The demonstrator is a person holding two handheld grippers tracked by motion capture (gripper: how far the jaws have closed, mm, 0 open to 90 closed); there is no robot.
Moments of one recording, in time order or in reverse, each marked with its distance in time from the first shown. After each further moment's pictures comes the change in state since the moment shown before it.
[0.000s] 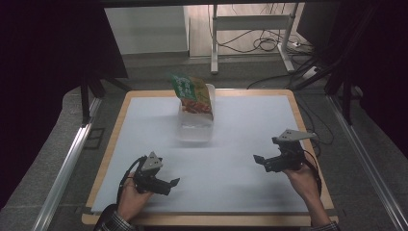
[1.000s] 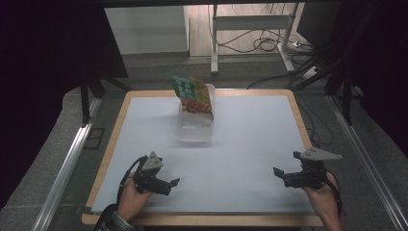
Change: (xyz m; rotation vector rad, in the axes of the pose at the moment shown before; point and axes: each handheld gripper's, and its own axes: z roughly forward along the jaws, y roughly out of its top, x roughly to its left) left arm 0.000 0.000 0.001 0.010 -0.004 -0.004; right arm -0.013 -0.059 -0.041 -0.032 -0.103 0.066
